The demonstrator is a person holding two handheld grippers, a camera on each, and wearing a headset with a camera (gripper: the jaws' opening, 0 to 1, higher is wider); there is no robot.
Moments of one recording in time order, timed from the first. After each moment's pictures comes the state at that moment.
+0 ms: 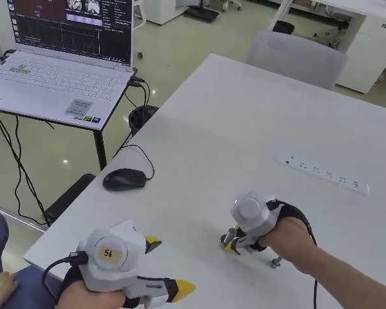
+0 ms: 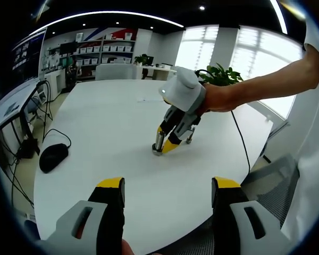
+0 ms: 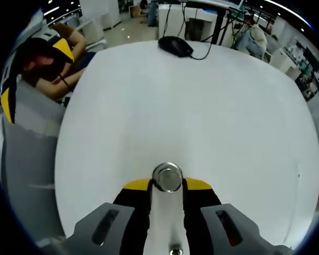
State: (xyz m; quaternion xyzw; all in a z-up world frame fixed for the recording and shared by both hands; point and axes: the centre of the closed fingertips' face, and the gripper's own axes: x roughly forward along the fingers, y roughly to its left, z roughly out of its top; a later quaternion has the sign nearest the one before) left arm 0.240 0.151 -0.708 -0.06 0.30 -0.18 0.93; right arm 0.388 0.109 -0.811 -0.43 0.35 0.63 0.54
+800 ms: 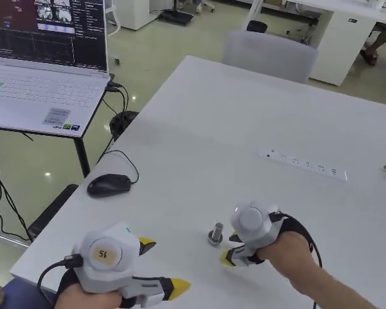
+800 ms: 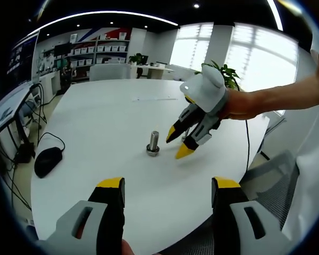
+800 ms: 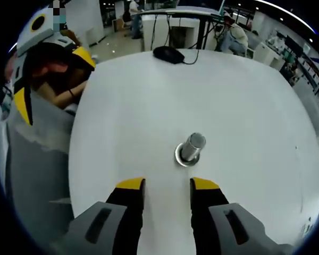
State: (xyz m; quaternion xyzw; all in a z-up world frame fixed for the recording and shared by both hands) left arm 0.245 0.139 -0.711 -0.05 0.30 -0.20 0.93; right arm 0.358 0.070 -0.795 -0.37 0.35 0.61 0.61
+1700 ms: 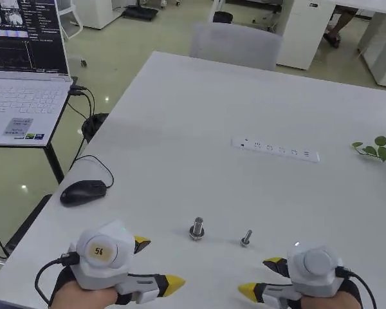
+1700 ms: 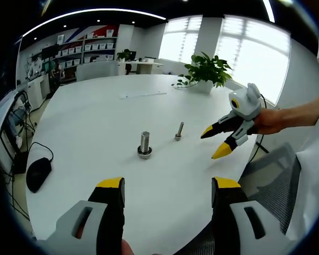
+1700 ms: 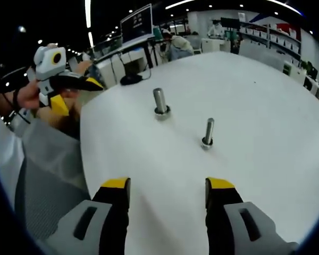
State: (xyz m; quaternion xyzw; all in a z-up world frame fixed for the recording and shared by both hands) left arm 0.265 0.122 -0.719 -0.02 0.32 -0.24 0.91; right arm 0.336 -0.045 -0.791 -0.15 0.37 0.53 0.75
